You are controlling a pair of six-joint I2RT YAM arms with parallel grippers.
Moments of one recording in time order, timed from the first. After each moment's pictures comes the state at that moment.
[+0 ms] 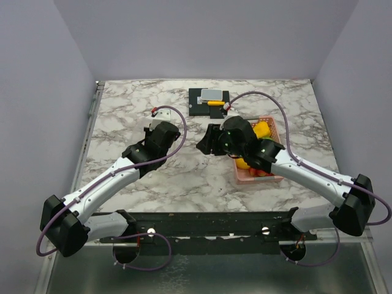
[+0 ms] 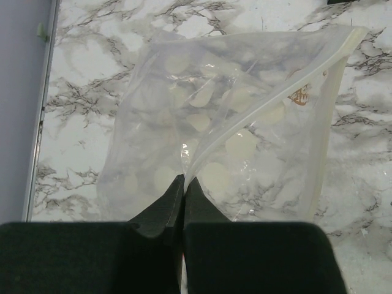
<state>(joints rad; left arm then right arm) -0.69 1.16 0.95 -0.53 -0.74 -0.26 0.85 1.31 1.10 -0.31 0.11 0.66</state>
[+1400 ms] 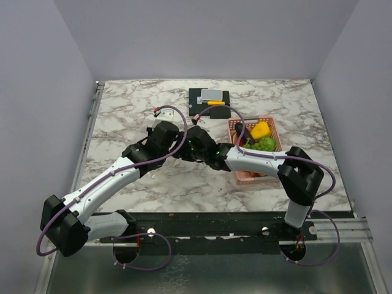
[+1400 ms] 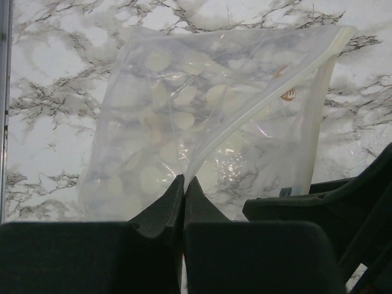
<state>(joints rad) -0.69 1.17 0.96 -0.53 -0.63 -0.27 0.98 1.80 1.20 0.03 0.14 0.97</state>
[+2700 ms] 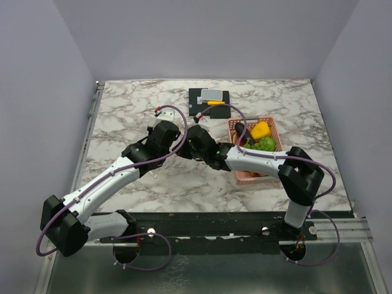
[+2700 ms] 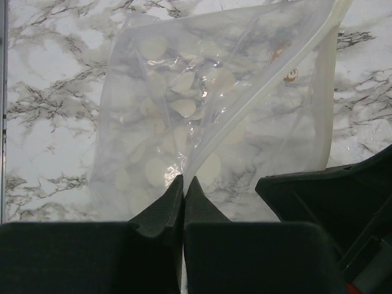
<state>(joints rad) -0.69 1.17 0.97 -0.54 -0.61 -0.26 0.98 1.80 1.21 0.05 0.20 0.99</state>
